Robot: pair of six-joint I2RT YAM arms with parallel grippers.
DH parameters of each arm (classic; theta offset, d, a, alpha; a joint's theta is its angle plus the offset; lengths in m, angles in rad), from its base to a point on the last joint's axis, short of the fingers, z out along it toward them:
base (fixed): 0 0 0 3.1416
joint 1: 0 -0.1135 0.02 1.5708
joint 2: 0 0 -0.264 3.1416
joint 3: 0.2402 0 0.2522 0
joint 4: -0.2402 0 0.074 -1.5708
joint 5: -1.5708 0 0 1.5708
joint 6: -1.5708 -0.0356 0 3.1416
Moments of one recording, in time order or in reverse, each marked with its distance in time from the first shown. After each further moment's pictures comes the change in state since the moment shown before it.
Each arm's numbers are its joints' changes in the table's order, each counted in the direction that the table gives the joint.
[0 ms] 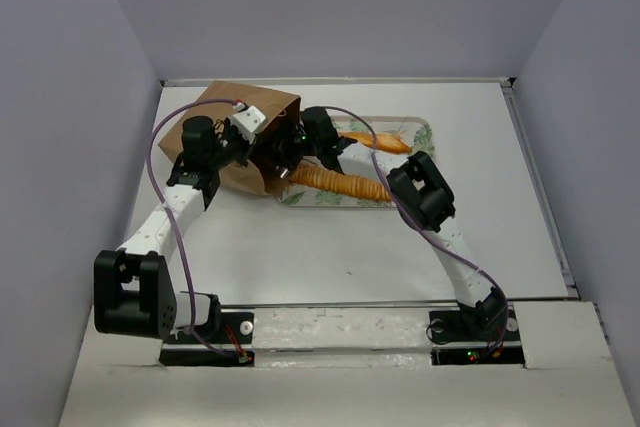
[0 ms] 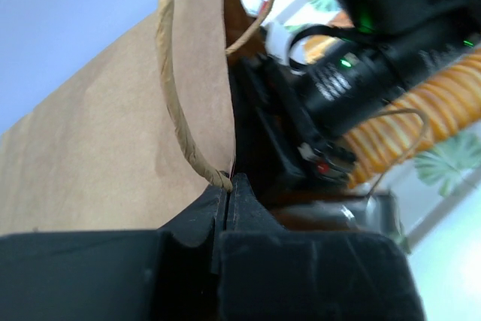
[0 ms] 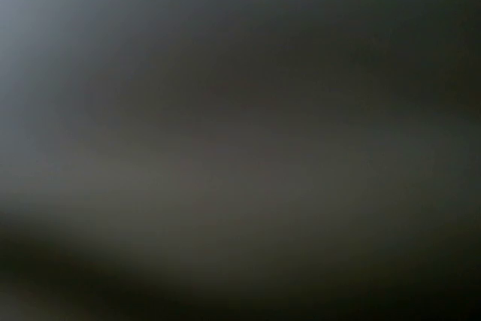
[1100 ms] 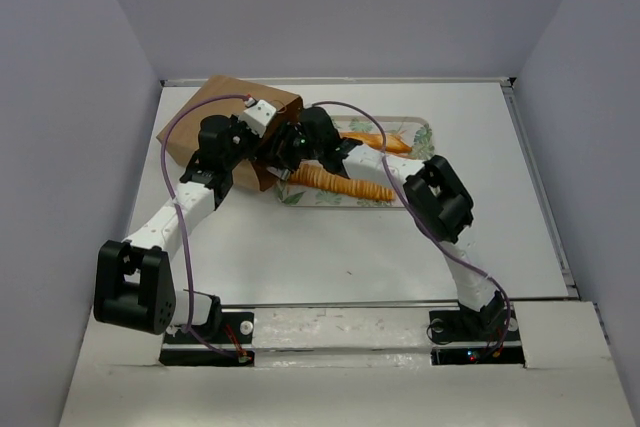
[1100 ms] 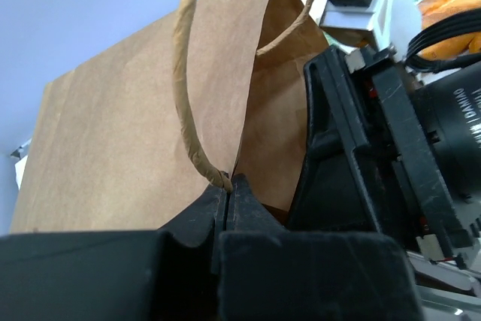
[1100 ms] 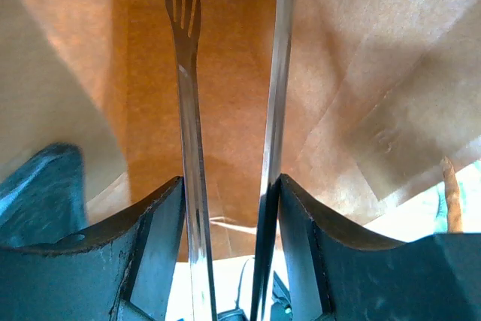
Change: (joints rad) left arm 0.119 0.040 0.019 0.040 0.366 0.027; right arm -0.058 -0.221 -0.180 -0.078 -0.126 0.123
